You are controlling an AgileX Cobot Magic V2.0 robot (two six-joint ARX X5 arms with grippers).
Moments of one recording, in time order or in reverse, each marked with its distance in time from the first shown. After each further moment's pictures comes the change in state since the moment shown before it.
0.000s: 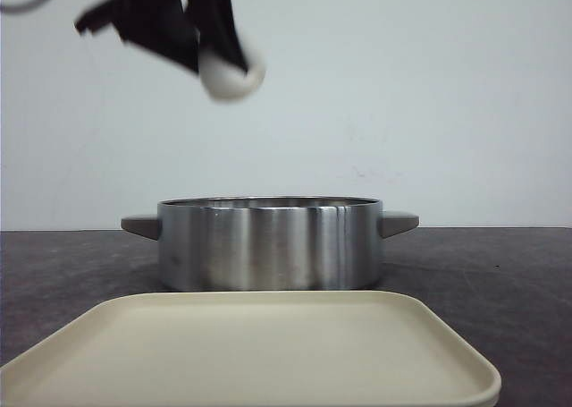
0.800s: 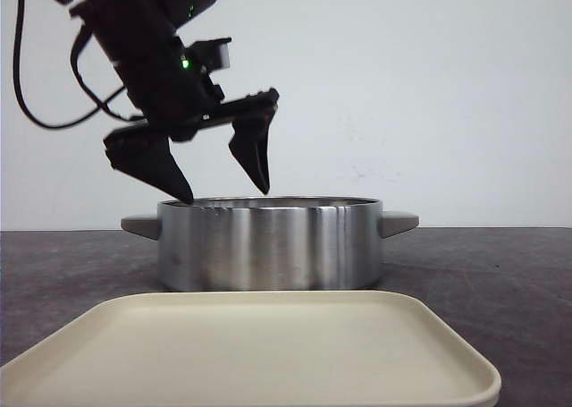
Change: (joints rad) left arm 0.114 0.275 0.091 -0.043 0.095 0.053; right arm 0.000 0.001 -0.006 -0.053 0.007 -0.054
